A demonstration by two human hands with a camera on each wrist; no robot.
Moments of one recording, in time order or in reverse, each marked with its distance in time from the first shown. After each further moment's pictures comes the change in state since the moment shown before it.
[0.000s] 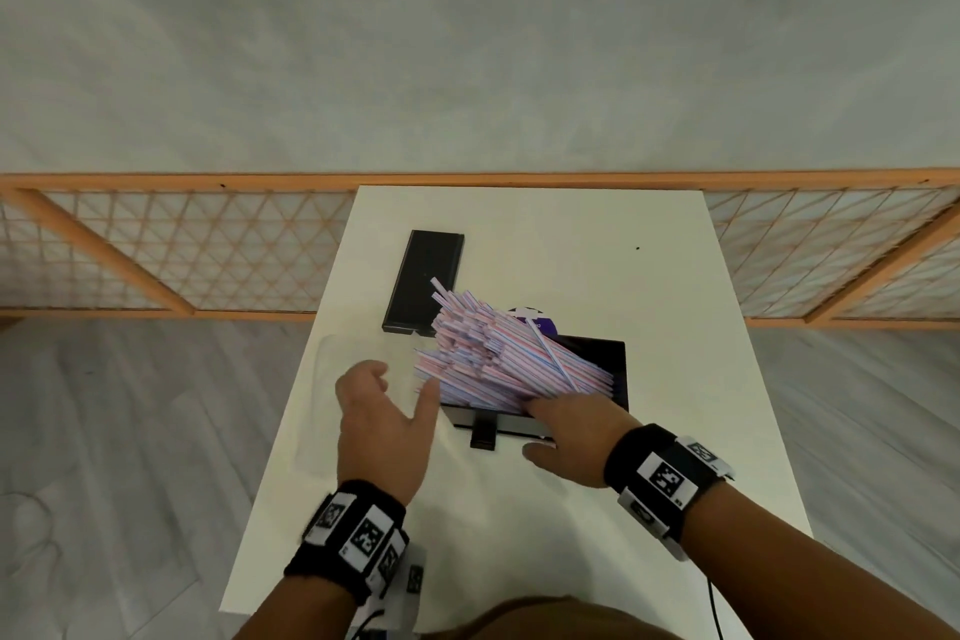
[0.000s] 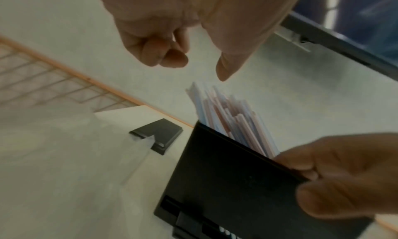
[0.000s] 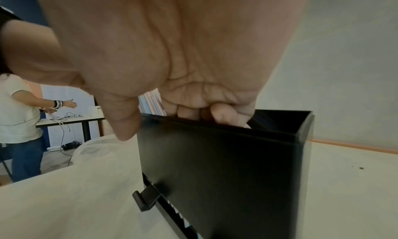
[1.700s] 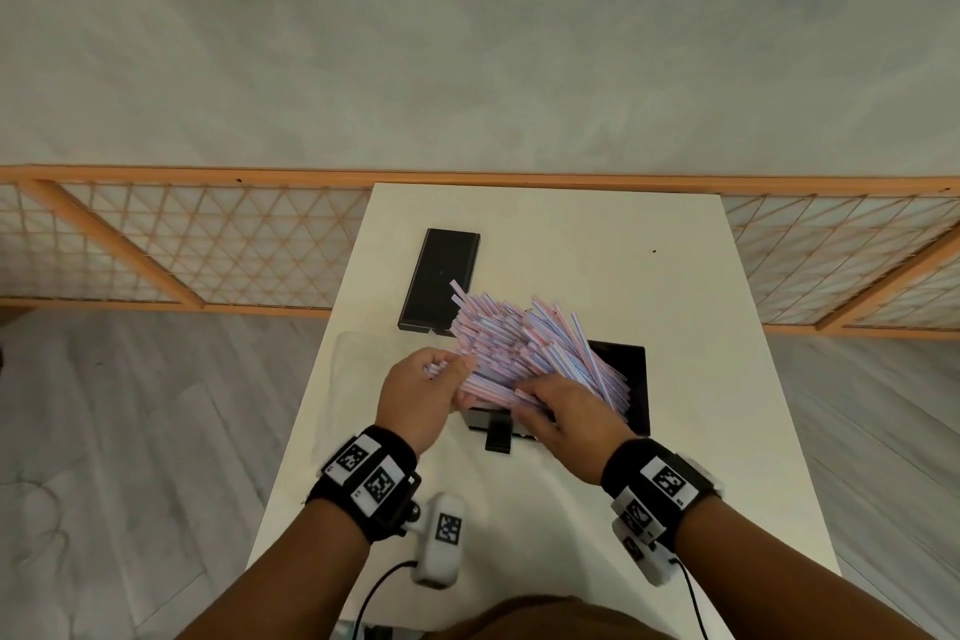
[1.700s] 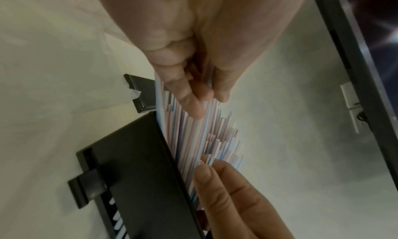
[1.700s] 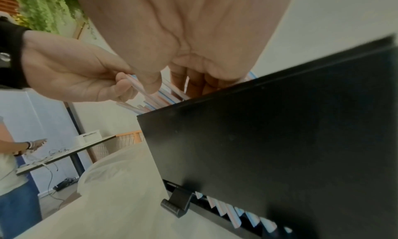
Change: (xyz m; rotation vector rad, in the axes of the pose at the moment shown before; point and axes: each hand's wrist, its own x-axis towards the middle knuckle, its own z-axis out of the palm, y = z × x) left_hand 0.039 0.010 0.009 -0.498 -0.373 -0.295; right_hand 0.014 -0.025 0.004 0.497 0.343 -0.061
